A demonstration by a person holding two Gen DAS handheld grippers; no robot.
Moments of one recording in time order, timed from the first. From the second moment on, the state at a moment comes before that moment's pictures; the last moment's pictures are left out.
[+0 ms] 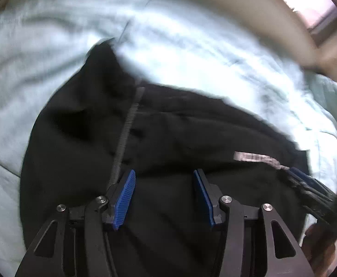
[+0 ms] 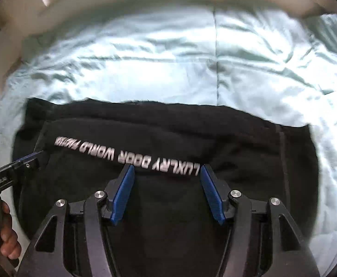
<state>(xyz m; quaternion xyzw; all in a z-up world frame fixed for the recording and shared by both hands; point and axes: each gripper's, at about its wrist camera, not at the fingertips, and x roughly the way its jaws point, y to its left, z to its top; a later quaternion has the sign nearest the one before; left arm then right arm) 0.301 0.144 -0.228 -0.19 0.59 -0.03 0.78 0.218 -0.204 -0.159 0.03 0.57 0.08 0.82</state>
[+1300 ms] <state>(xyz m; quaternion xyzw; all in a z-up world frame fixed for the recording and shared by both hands) 0.200 0.241 -0.183 -0.26 0.58 -0.03 0.77 0.073 -0.405 -0.115 0.16 0.54 -0.02 0.83</state>
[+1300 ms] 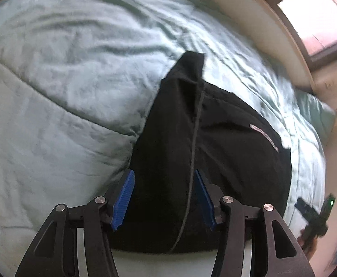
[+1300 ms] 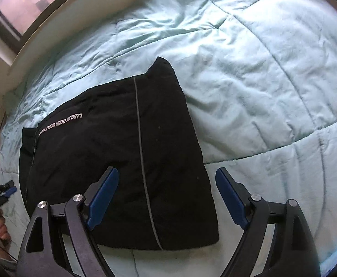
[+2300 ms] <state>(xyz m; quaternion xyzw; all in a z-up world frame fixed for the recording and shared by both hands) 0.244 0.231 -0.263 -0.32 0.54 -0.15 0.76 0.145 -0.402 -0.216 0.29 0.56 0.09 0.77</state>
